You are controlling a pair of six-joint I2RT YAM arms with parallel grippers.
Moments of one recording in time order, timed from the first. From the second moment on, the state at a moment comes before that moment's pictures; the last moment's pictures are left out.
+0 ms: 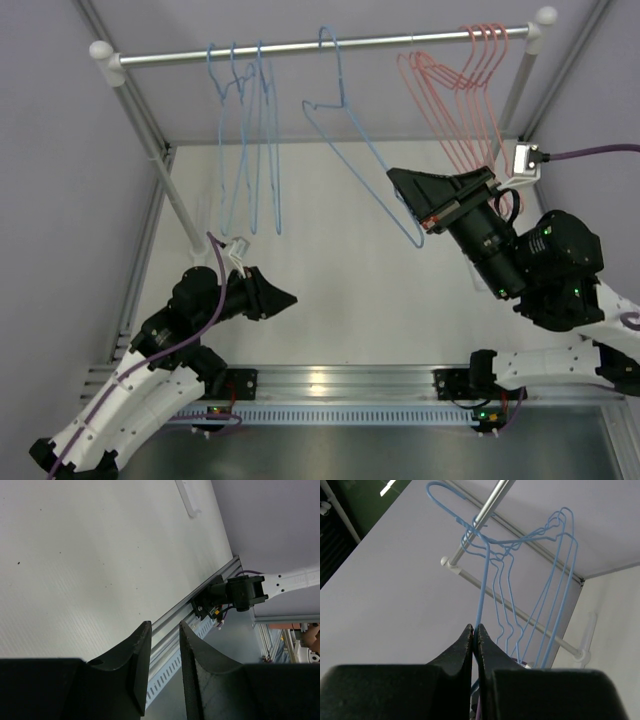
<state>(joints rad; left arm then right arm) -0.62 0.45 0.59 -0.50 0.33 -0.79 1.35 0.93 1.41 -0.08 0.73 0.74</state>
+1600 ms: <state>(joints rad) -0.62 0.39 0.55 -0.50 0.35 -0.81 1.07 1.28 1.40 0.01 0.51 0.91</state>
